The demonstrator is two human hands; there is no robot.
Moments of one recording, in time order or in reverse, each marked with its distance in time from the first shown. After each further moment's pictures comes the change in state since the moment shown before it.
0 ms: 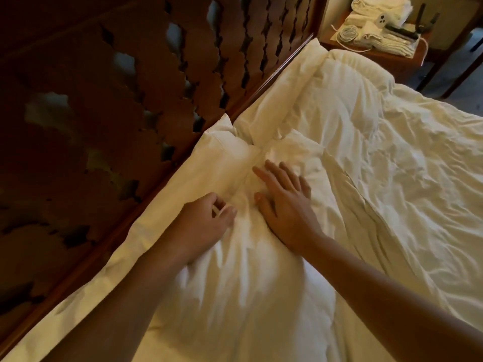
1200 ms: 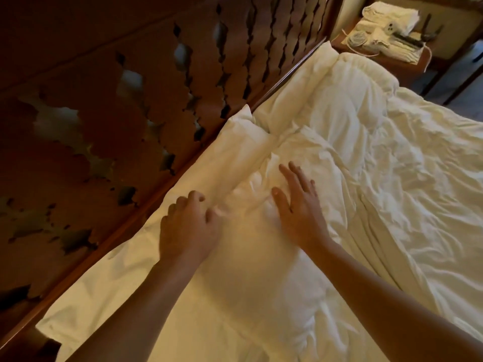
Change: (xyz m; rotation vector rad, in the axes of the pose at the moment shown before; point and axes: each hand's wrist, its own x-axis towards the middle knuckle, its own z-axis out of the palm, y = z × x) left_hand -0.091 -0.062 0.000 0.269 0.410 -0.104; right_hand -0.069 -0.065 -0.007 0.209 0.063 0.155
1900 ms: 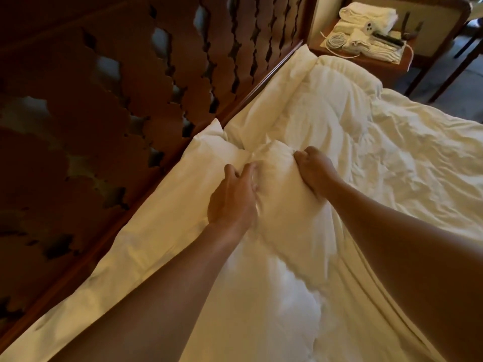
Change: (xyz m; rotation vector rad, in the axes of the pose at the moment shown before) left_hand 0.114 0.140 0.091 -0.011 0.001 0.299; right_hand 0.181 0.117 -0.049 0.044 -0.063 0.478
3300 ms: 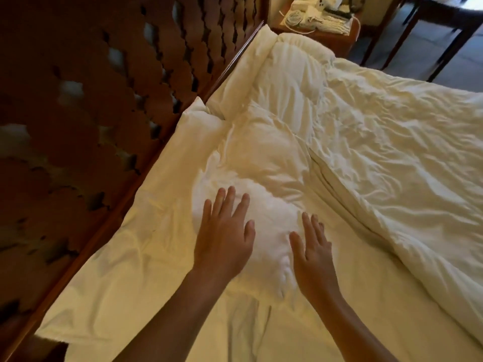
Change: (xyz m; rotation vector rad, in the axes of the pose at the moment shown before) left_hand -0.205 -0.011 -0.066 0.146 -0.270 0.244; right_hand -0.356 0.089 0.047 0.086 0.114 0.028
